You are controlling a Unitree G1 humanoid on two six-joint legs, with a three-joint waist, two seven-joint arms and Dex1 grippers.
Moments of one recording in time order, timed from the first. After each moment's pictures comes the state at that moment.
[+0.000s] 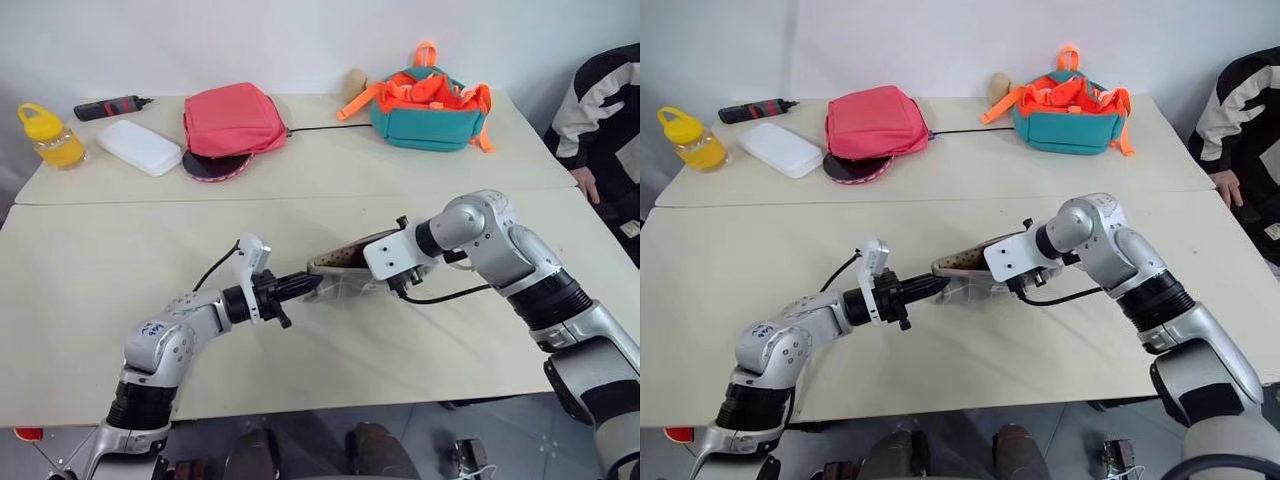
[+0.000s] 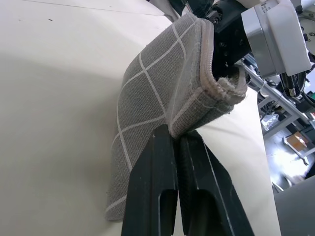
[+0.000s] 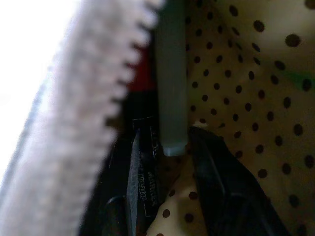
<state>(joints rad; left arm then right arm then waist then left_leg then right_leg) -0.33 0.41 -0.01 -0.20 -0.71 0.80 -0.61 -0.91 -0.67 0.51 0.20 -0.37 -0.01 1.31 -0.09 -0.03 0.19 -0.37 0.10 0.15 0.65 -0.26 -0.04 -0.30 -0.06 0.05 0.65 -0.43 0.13</state>
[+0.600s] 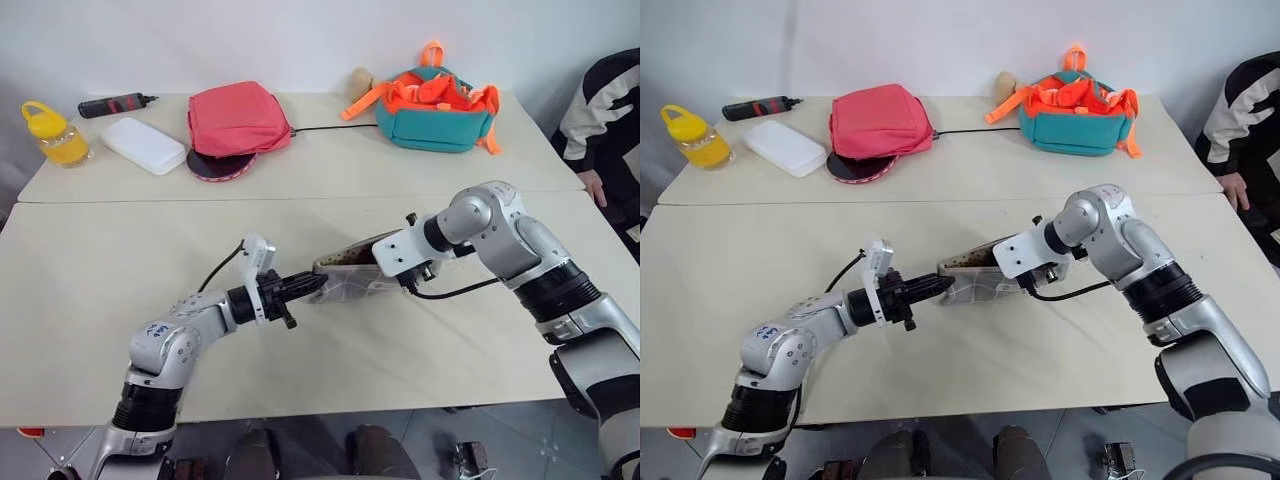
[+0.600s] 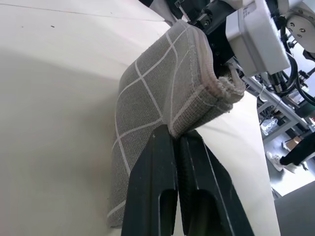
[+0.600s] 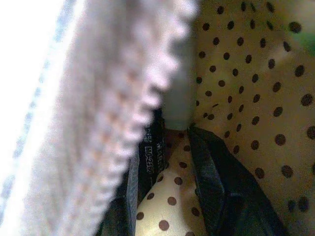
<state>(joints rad) -0.33 0.37 -0.01 -0.22 -0.70 0.80 -0.60 -0.97 -0.71 0.53 0.27 -0.40 -0.06 1.38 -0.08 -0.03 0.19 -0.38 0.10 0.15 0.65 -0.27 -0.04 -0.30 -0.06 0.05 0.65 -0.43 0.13</state>
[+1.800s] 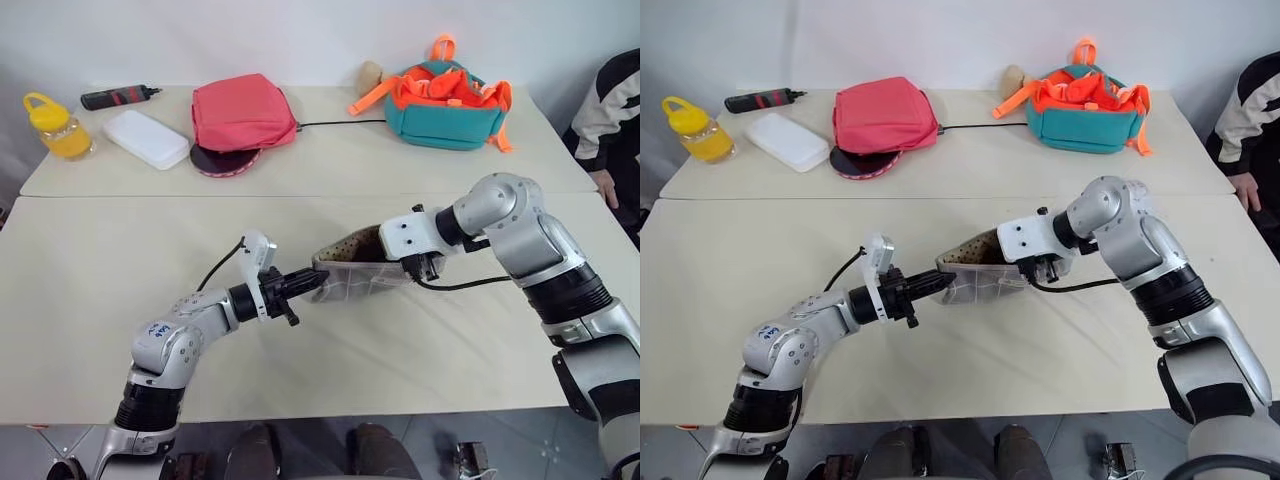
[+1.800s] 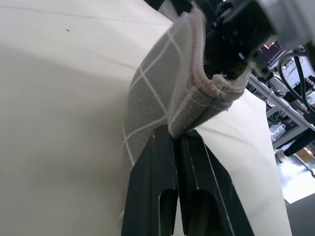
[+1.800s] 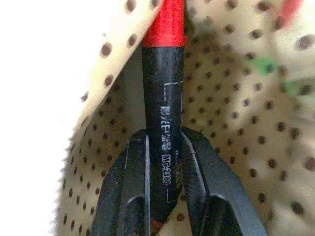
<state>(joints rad) -0.34 0.37 -0.02 -0.24 -0.69 0.78 -0.58 -0.93 -0.69 0.38 0.16 -0.21 0.14 1.42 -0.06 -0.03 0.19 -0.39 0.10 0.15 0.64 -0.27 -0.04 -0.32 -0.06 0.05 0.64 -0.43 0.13</state>
